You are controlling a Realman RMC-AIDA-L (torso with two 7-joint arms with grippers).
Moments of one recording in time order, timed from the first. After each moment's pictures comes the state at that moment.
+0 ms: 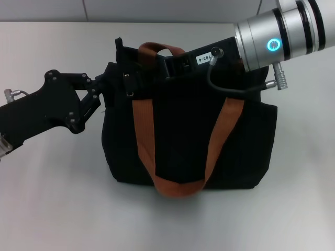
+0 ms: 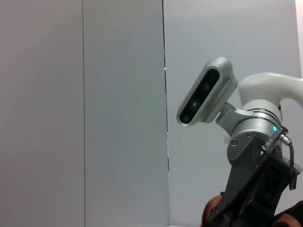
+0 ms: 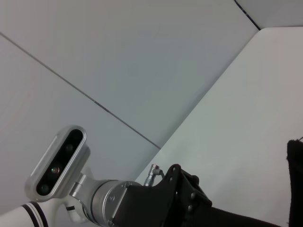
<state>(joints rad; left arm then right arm) -0.40 -2.05 0.63 0.48 1.68 1.76 -0.88 0.94 2.08 -1.12 -0.66 -1.82 -1.50 2.32</state>
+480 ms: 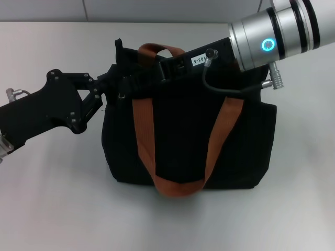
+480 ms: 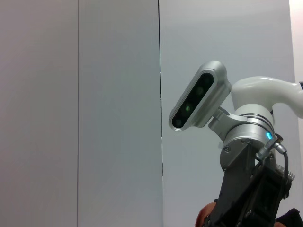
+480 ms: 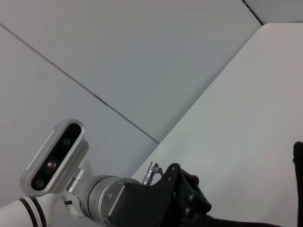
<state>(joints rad) -0.41 -2.05 0.63 0.48 1.68 1.77 -0.89 0.95 2.08 -1.14 -0.66 -1.83 -1.48 2.33</state>
